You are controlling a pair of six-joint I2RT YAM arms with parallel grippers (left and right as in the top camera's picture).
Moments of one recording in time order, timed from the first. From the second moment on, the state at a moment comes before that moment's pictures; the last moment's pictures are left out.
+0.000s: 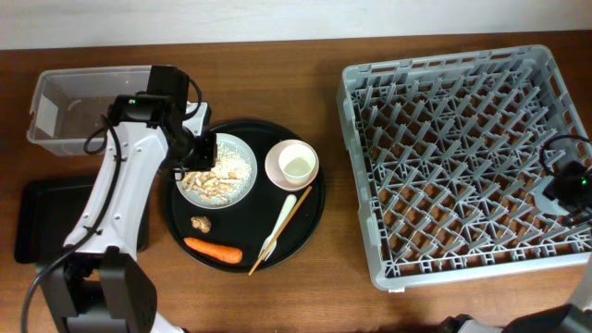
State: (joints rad) left arm -0.09 1.75 1.55 -1.19 0.12 -0.06; right arm -0.70 1.44 1.34 -1.10 0.02 0.06
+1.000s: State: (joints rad) left arm -0.10 1.75 1.55 -1.09 0.26 -0.07; right arm -0.60 1.46 1.51 -1.22 -0.31 0.01
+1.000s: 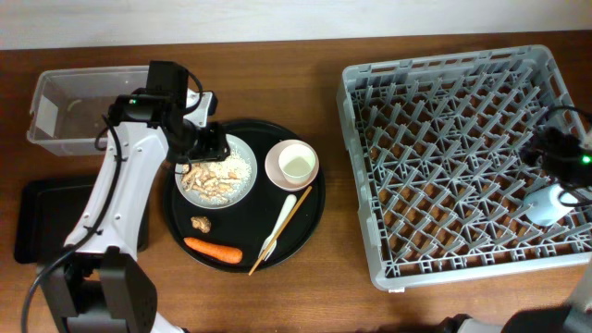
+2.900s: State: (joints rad) left arm -0.22 1.80 1.62 -0.81 1.34 -0.12; right arm -0.07 1.54 1.51 -1.26 -1.33 -0.69
